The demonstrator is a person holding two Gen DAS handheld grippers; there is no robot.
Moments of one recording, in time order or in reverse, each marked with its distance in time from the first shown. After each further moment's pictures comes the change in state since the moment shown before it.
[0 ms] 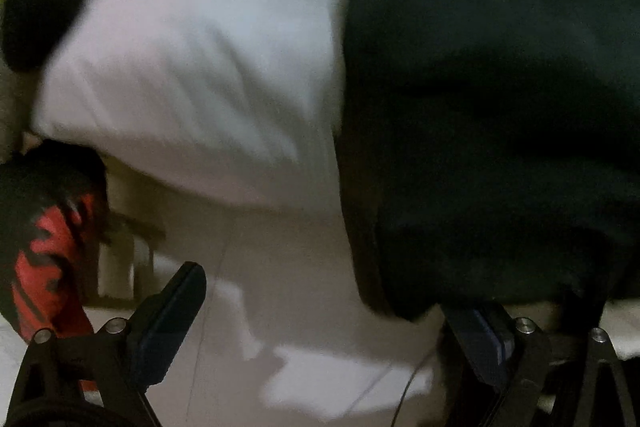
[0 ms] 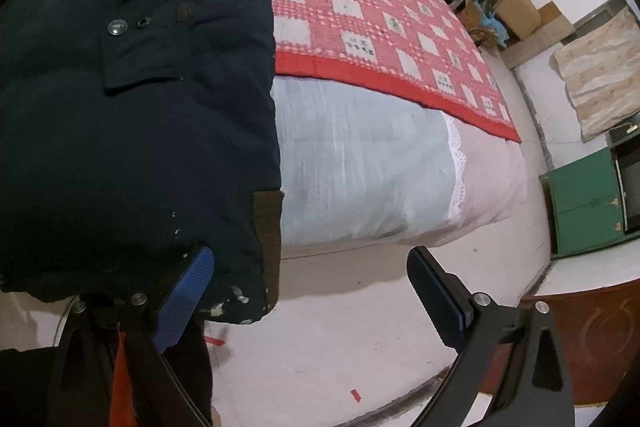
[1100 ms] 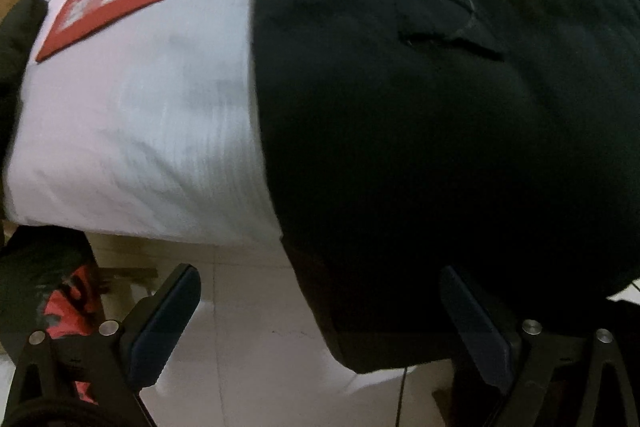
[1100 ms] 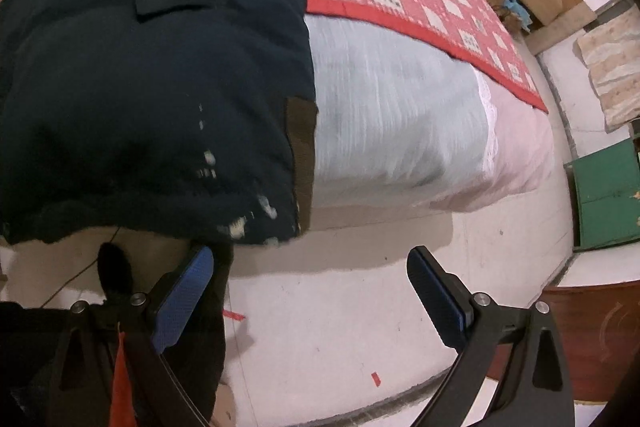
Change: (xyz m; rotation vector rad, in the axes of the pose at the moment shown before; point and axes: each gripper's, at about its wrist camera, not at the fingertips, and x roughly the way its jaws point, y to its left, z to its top) left arm 0.007 -0.023 0.050 0.237 0.132 -0.099; right arm 0.005 0.009 -0.037 -0.002 0.042 0.096
